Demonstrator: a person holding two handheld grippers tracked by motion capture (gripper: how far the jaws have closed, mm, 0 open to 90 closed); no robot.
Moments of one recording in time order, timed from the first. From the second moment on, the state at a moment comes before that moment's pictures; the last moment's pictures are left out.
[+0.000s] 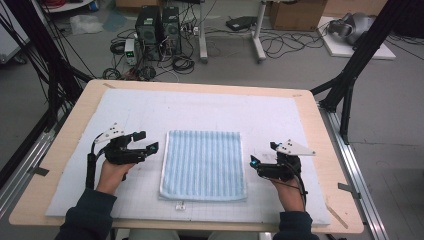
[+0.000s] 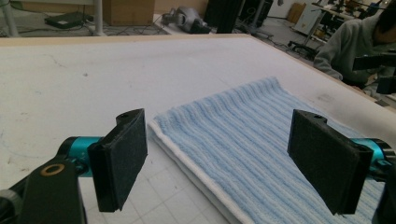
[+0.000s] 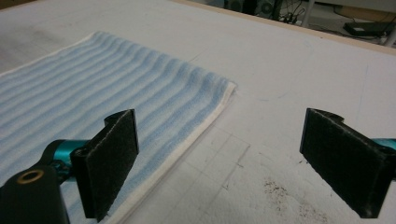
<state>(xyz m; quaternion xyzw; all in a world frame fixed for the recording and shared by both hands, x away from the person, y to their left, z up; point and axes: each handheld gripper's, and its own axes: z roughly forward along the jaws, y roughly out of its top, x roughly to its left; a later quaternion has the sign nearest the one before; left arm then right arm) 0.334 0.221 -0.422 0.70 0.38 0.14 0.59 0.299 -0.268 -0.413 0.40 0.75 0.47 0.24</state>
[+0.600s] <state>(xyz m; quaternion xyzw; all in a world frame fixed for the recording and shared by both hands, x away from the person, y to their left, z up) 0.333 0.226 -0.424 0.69 0.40 0.13 0.59 0.302 -0.265 -0.416 0.40 0.75 0.46 0.24</state>
